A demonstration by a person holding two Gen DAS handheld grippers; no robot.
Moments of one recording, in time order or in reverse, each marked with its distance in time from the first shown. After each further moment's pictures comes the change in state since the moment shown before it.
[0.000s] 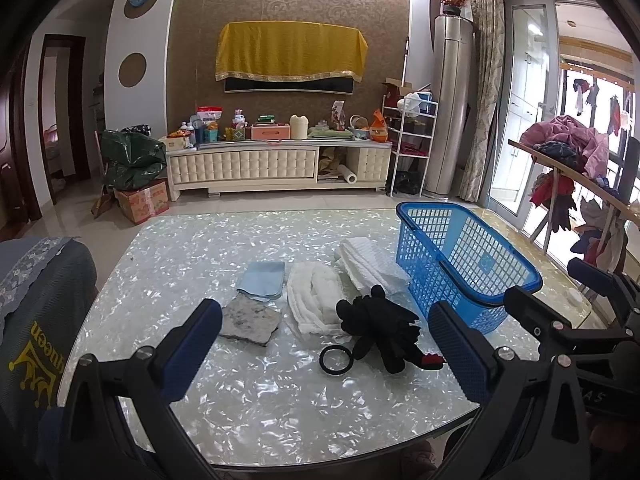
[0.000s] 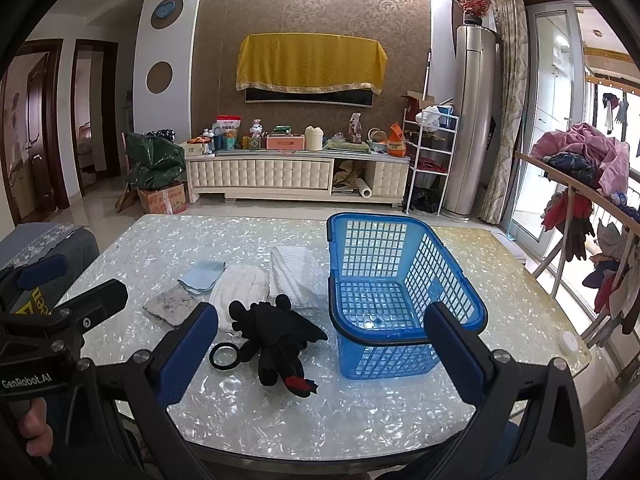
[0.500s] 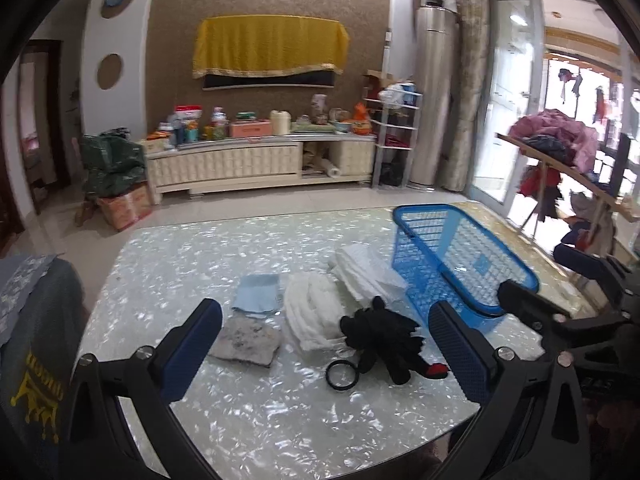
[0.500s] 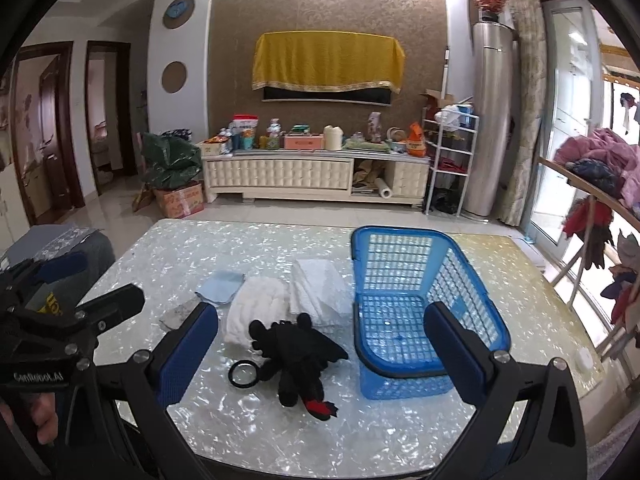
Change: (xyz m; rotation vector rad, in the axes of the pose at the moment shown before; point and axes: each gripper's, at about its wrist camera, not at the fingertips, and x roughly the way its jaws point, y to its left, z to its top) left arm 0.019 0.020 0.032 0.048 0.036 -0.077; right arm 0.019 0.008 0.027 -0.020 0.014 0.079
